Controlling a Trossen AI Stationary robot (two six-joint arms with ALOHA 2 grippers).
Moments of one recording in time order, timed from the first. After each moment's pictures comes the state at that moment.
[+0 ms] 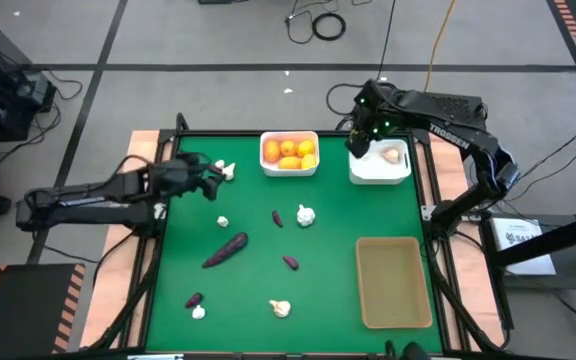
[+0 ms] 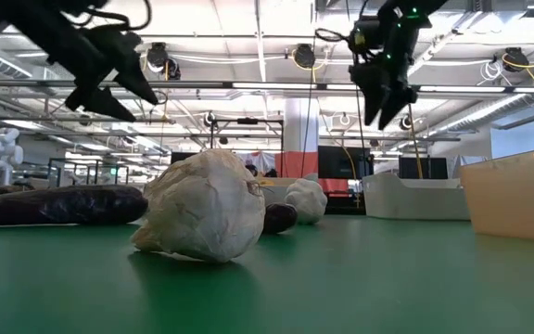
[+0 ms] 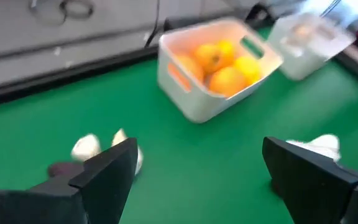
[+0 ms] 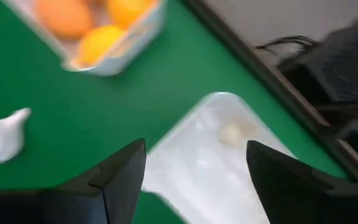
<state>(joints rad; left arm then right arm) 0.26 0.70 0.56 -0.47 -0.36 -0.58 -0.71 1.53 1.44 -1.08 0.02 0.07</state>
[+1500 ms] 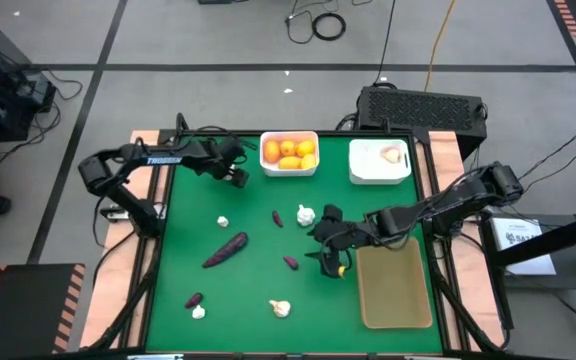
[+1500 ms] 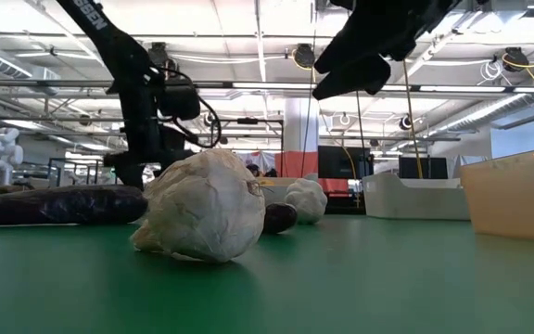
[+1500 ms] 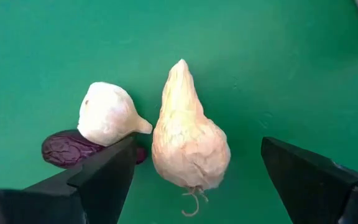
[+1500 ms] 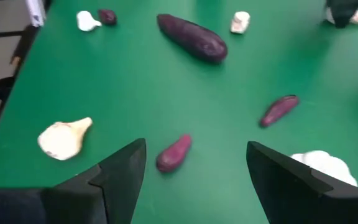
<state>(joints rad) 0.60 1.57 0.83 -0.53 -0.15 -0.46 0.28 1.50 0.96 -0.14 0.21 0.33</state>
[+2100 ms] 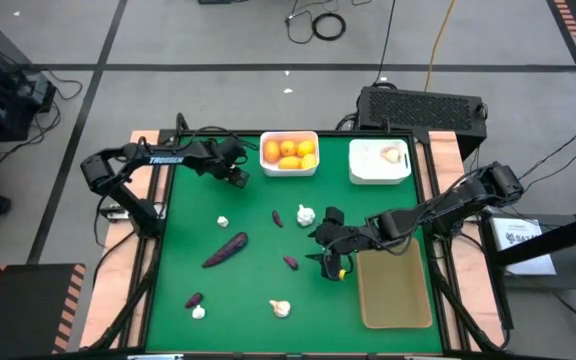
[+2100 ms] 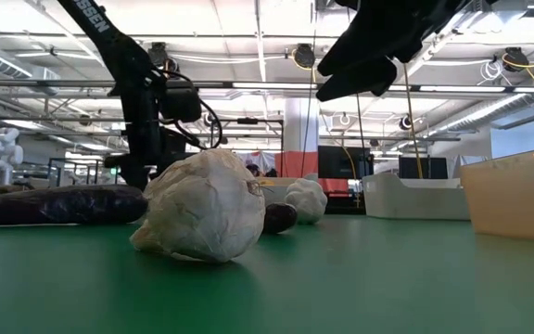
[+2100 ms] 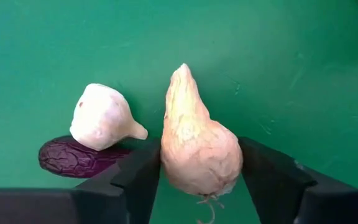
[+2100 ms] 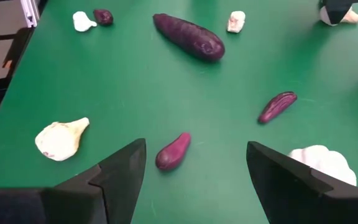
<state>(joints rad) 0.60 1.58 0.83 -0.51 -0.16 -0.46 0.31 1.50 0.95 -0.13 0.26 0.35</state>
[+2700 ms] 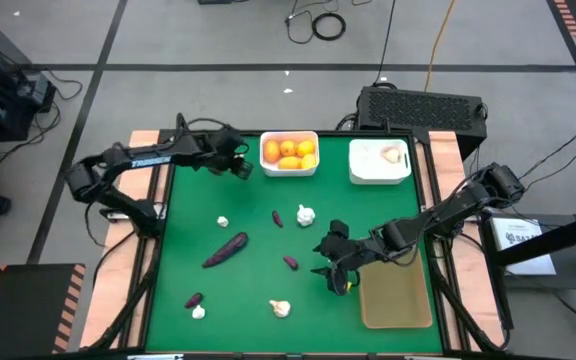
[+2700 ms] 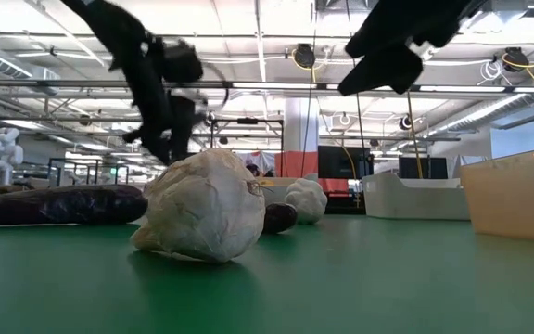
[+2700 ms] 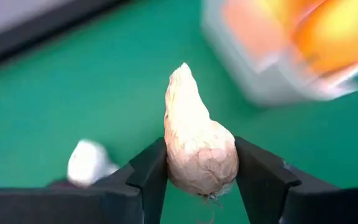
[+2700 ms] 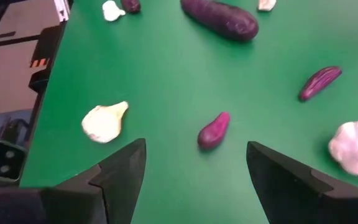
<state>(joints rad) 0.57 1.43 0.91 -0.50 -0.13 -0.43 0.42 1.50 0.95 -0.16 0.27 0.49</state>
